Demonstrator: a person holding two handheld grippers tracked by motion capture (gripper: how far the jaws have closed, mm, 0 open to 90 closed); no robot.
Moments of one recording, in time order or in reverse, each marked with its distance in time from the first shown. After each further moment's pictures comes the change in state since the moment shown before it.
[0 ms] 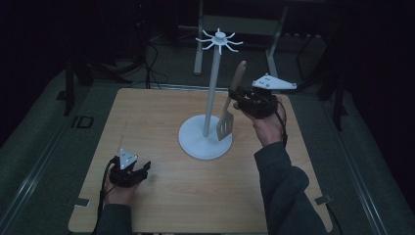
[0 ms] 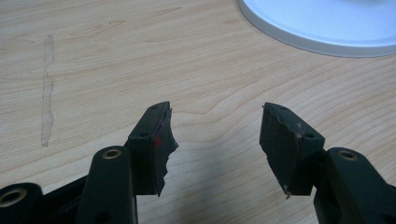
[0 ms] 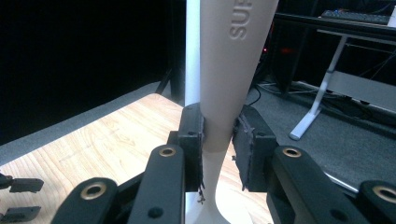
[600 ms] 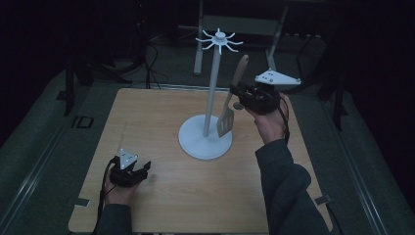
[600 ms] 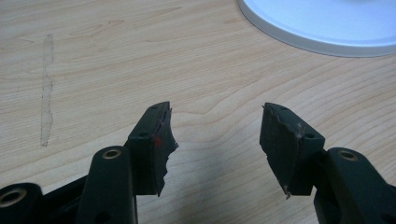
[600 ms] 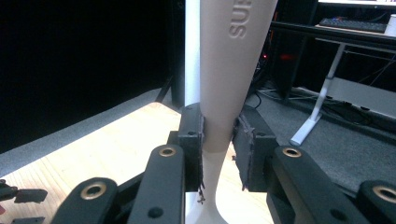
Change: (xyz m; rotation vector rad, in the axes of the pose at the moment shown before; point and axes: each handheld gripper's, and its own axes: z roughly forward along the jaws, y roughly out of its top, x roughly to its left) left arm 0.000 0.000 0.000 -0.001 0.001 0.000; right arm -0.002 0.013 -0.005 -0.027 0.004 0.003
